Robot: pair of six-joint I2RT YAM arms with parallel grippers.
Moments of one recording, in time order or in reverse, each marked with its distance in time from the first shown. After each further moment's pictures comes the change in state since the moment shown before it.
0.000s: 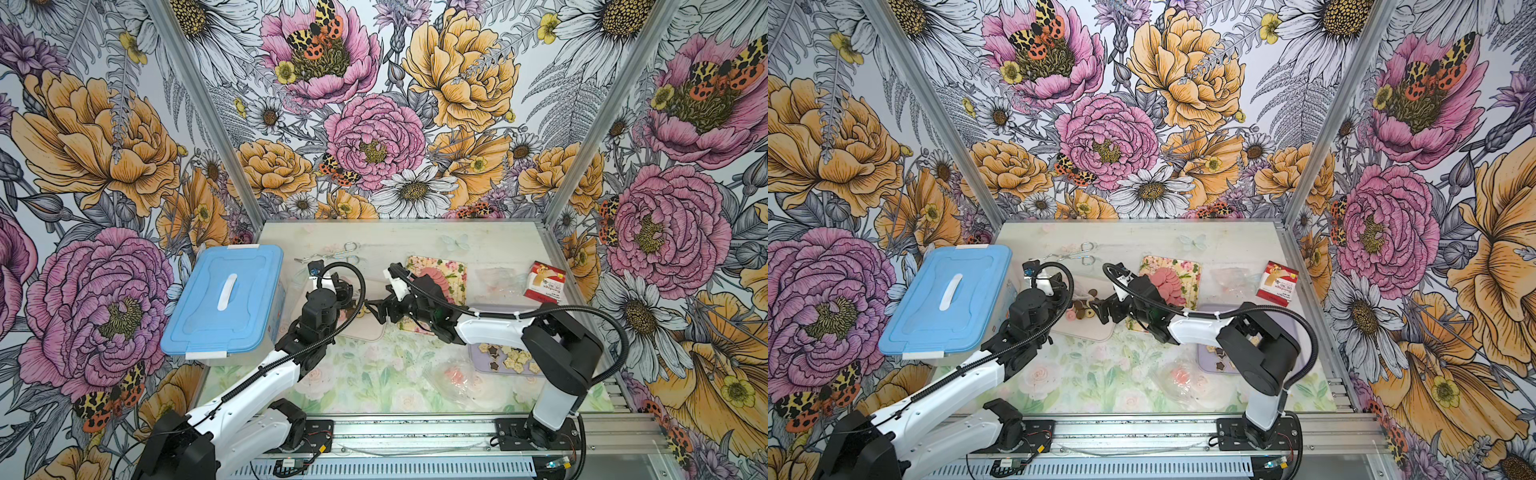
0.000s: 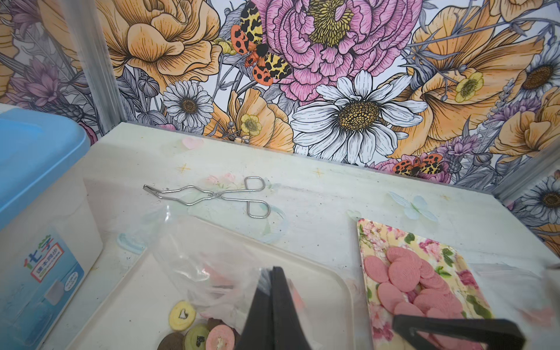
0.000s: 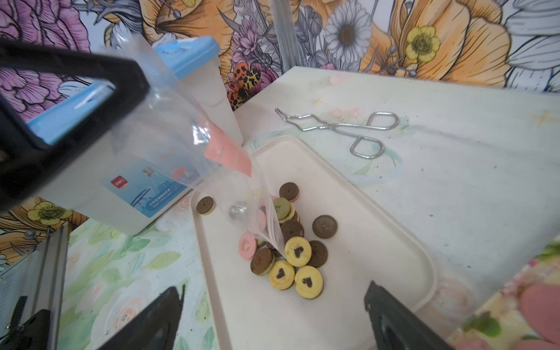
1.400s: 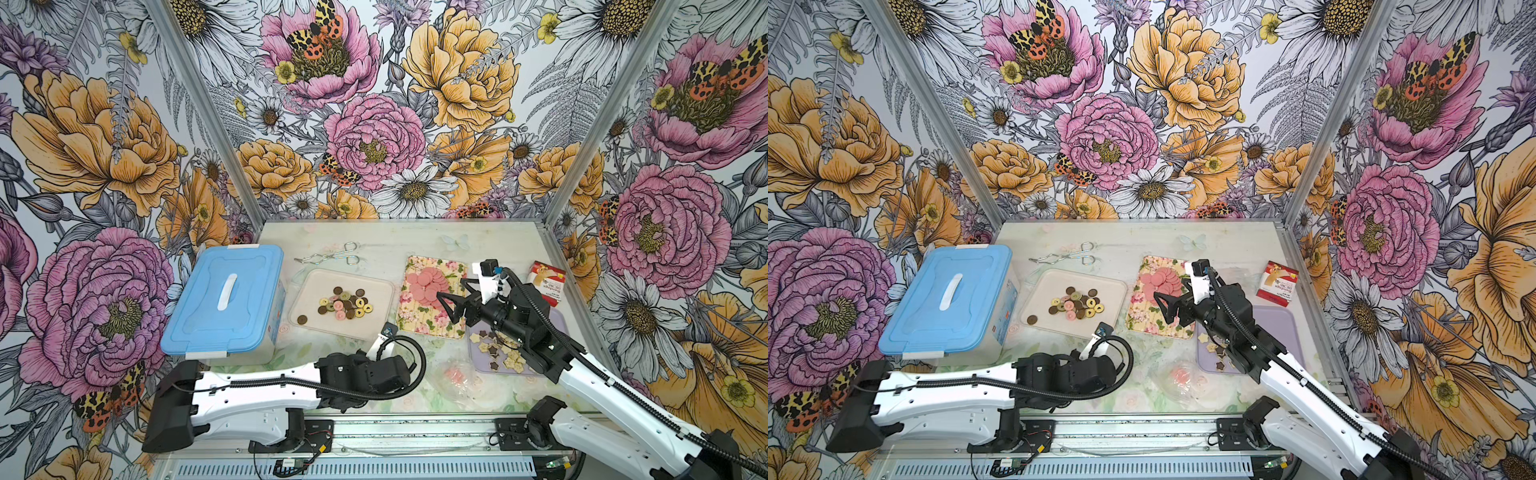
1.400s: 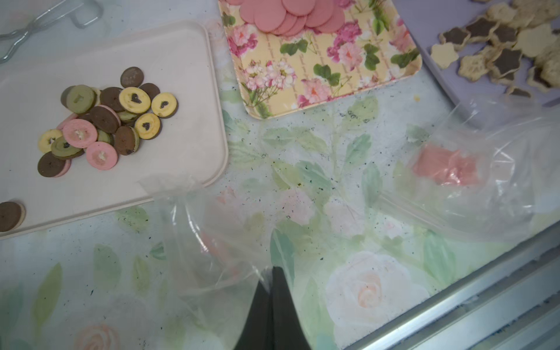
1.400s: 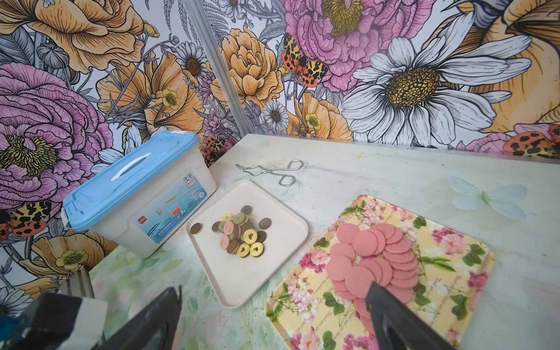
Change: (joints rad) left arm -0.809 0.205 0.265 -0.956 -0.080 -0.406; right arm -0.235 -0.827 -0.285 -0.447 -0.019 0.013
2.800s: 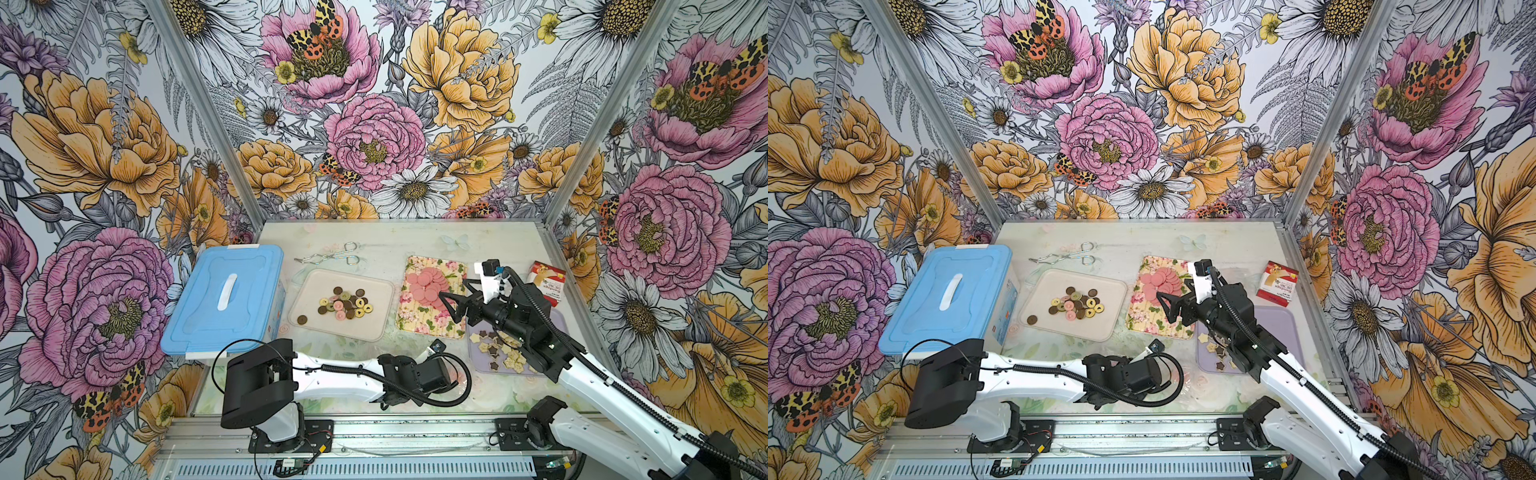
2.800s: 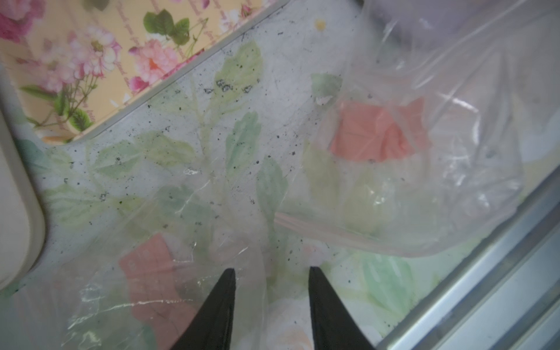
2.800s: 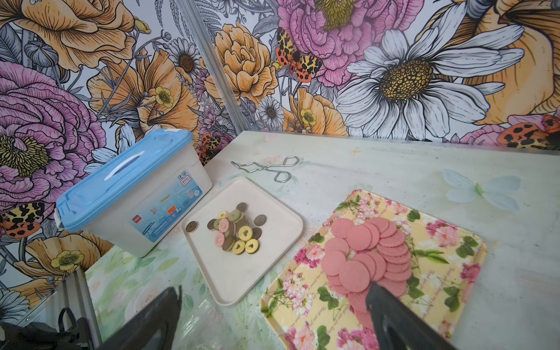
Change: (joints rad) left arm -0.002 0.371 0.098 0.292 0.222 0.214; right arm -0.036 0.001 -0.013 -0.001 -0.027 0.001
